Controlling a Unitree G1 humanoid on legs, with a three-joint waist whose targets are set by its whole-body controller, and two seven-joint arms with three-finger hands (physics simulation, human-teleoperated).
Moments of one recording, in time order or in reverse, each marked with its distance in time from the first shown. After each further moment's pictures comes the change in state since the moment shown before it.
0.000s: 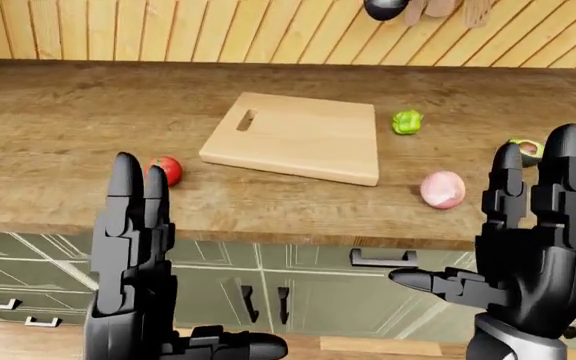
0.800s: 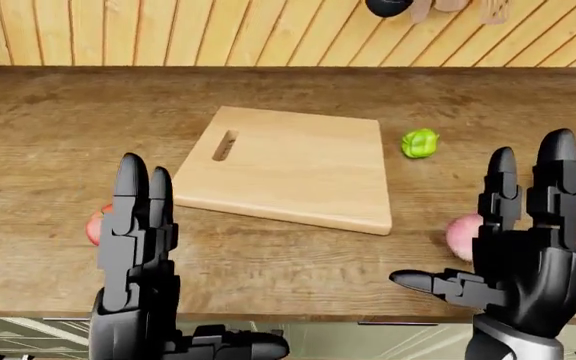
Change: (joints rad) left arm -0.001 -0.004 -0.005 0.007 0.003 0.006 -0.007; right arm 0.009 -0.003 -0.001 0.015 0.034 0.000 0.002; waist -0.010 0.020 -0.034
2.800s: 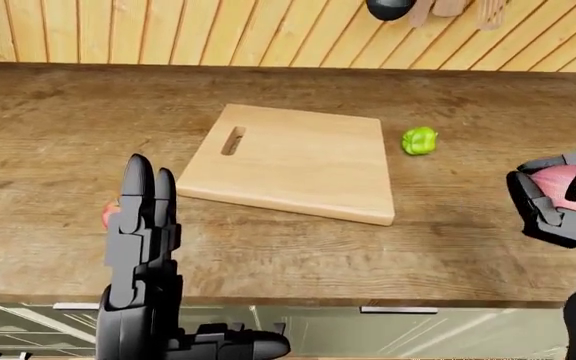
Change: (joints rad) left arm -0.004 0.003 -0.007 0.010 0.012 0.009 0.006; right arm -0.383 -0.238 -0.443 -0.131 -0.040 0.702 -0.028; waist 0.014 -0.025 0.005
